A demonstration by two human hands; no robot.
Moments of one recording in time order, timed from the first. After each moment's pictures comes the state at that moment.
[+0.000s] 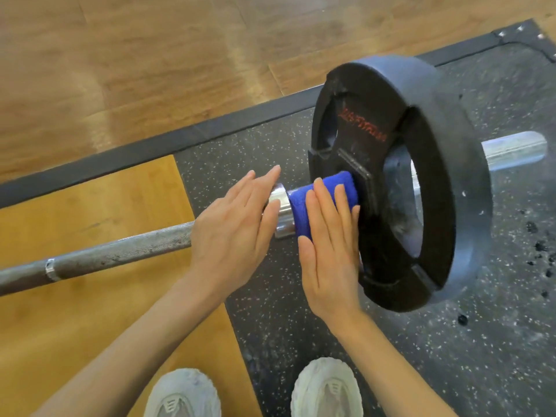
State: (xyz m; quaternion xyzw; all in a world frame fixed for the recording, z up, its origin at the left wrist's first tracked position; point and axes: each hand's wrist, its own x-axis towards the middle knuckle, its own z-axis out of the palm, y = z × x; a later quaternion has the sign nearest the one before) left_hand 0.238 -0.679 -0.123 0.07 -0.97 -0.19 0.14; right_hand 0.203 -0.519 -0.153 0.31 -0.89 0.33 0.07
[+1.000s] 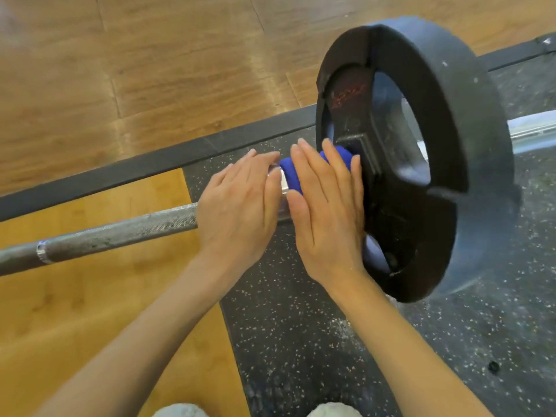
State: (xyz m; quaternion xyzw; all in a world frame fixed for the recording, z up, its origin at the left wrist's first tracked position) left_hand 0.178 -0.703 -0.130 0.13 -0.96 -0.14 0.21; right_hand 0.125 -0.577 -0.135 0.34 -0.88 0.32 0.07
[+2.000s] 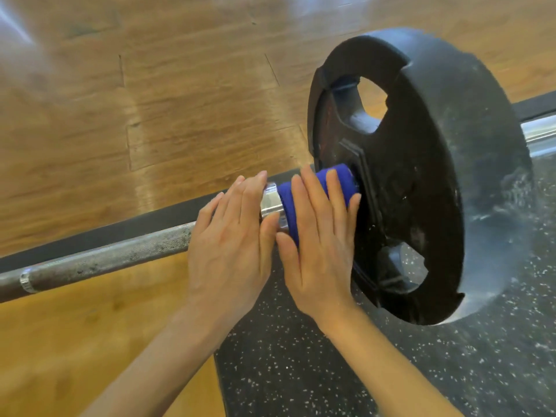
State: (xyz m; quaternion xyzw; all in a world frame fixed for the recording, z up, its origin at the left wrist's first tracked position) left_hand 0.141 -0.748 -0.130 0.15 -0.96 -0.13 0.20; right_hand 0.073 -0.637 -0.166 0.35 -0.86 0.34 0.15
